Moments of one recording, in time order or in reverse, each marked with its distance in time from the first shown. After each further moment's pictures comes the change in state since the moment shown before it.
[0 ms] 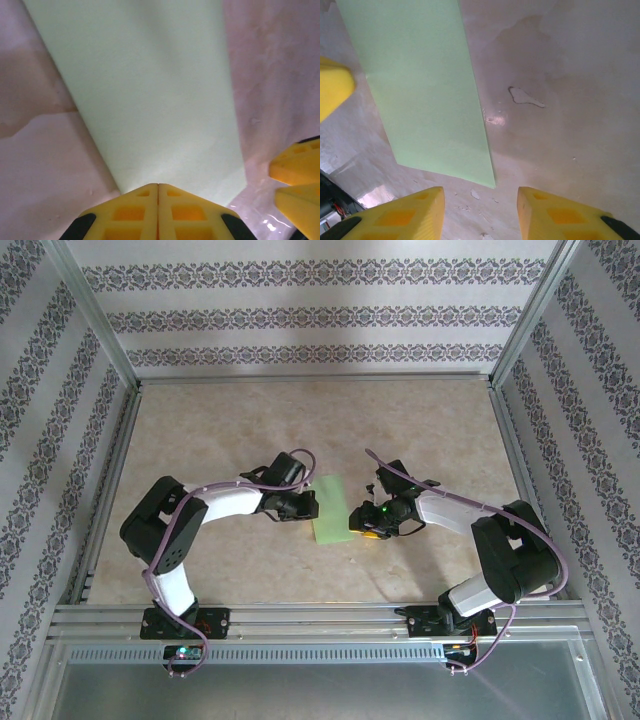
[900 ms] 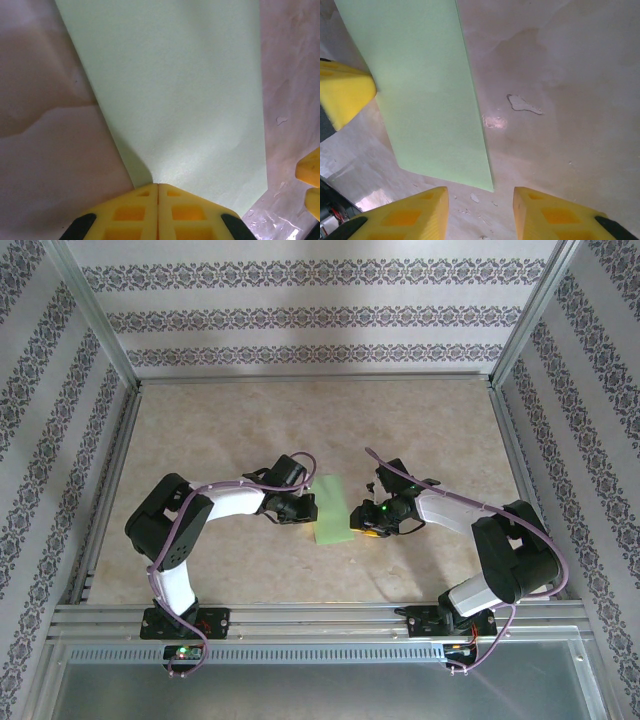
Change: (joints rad) left arm 0.000 0.051 0.000 -0.009 -0.006 0.000; right arm 0.000 0.000 0.011 -0.005 0.016 0.000
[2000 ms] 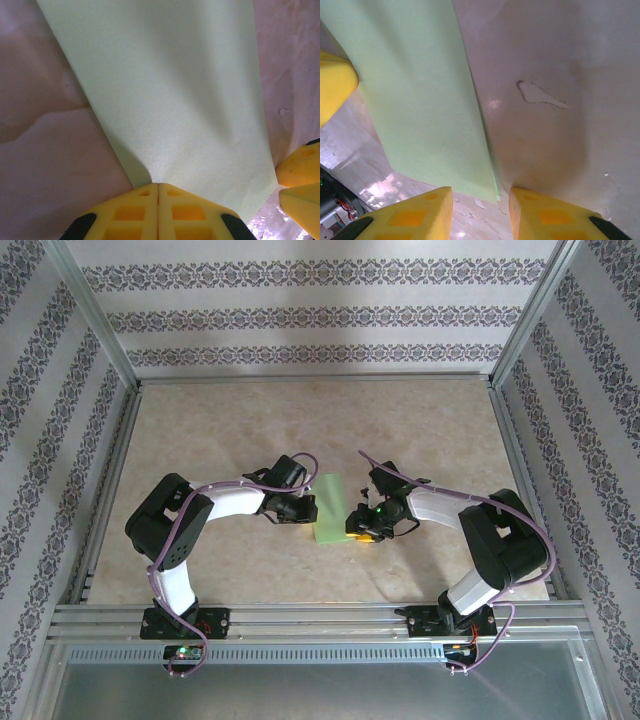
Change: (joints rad) left arm 0.000 0.001 -0.003 -0.002 0.001 0.068; right arm 0.033 0.088 0.015 0.016 -0.056 0.039
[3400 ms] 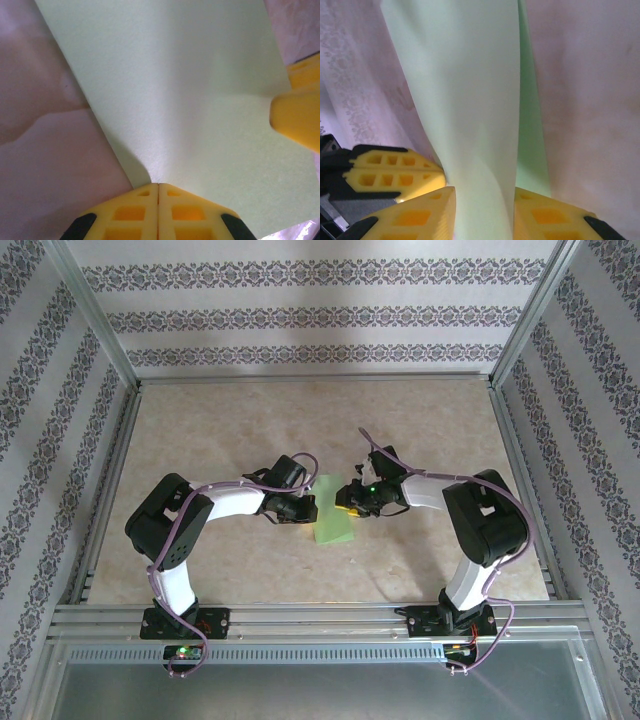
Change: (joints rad) left arm 0.000 0.000 -0.002 0.006 0.002 0.000; right arm -0.074 0.166 0.095 0.319 -0.097 0.077
